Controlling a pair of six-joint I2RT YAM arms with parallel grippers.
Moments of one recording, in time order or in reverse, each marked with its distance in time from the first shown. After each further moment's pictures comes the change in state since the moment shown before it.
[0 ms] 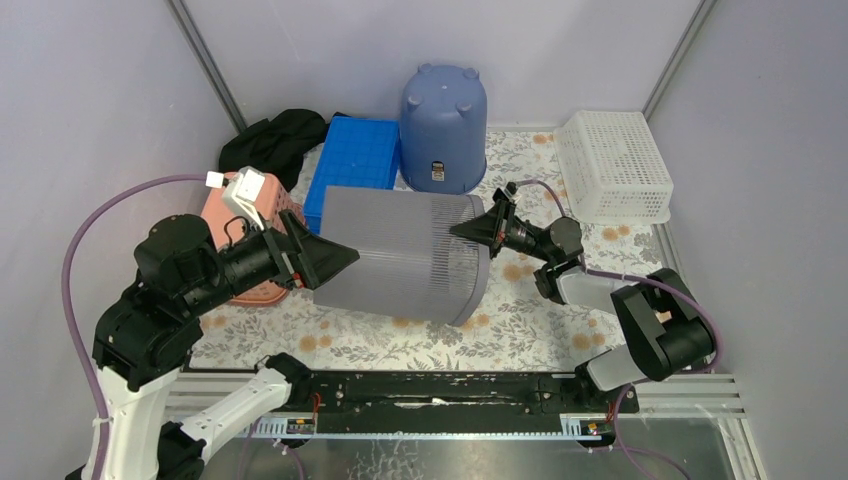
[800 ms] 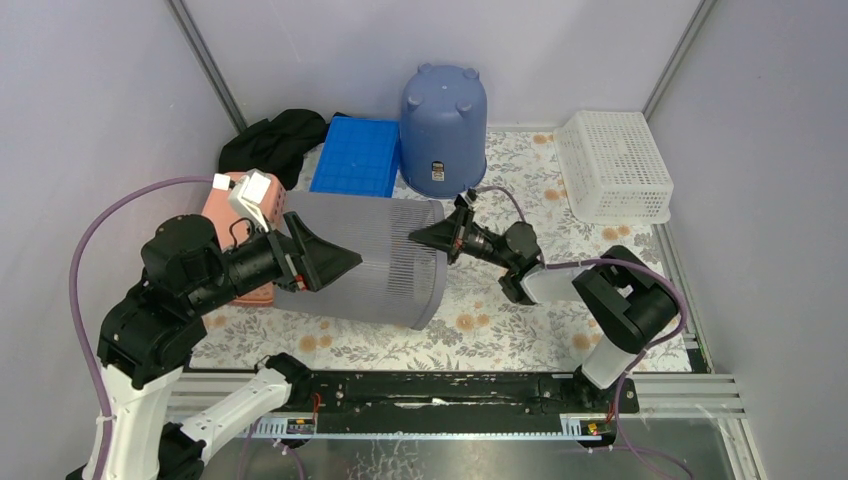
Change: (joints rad) left arm 0.000 -0.005 -0.031 0.002 0.022 -0.008; right arm 0.230 0.207 0.096 0.102 0.237 -0.047
